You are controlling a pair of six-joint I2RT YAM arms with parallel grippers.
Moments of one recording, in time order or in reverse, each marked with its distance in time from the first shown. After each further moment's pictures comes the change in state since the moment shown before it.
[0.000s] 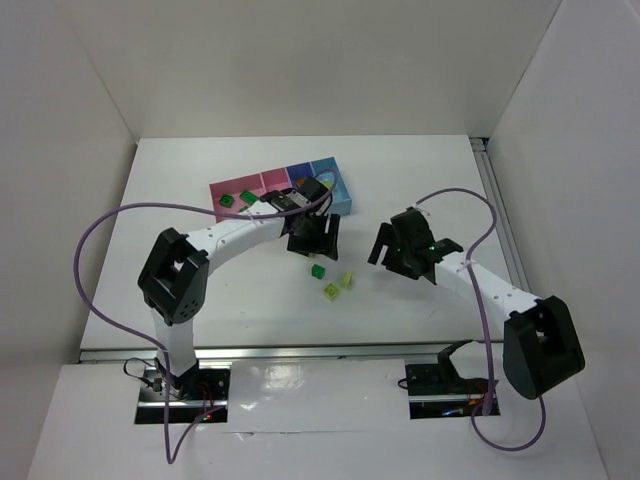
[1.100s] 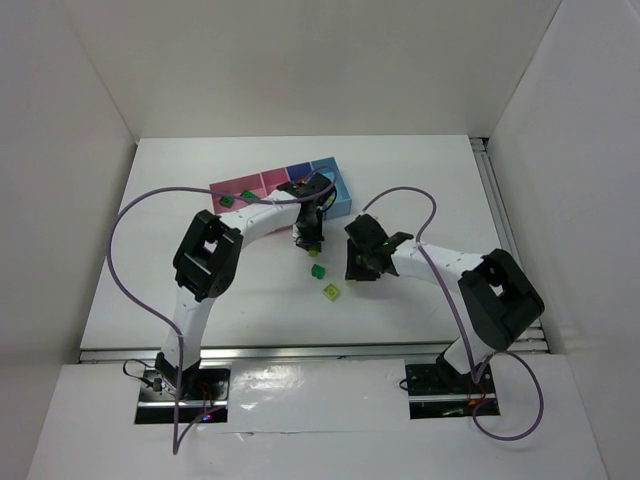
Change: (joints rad) left arm 0.075 0.276 0.202 -0.092 -0.154 -0.105; right arm 0.245 0.314 0.134 0.069 -0.071 -0.072
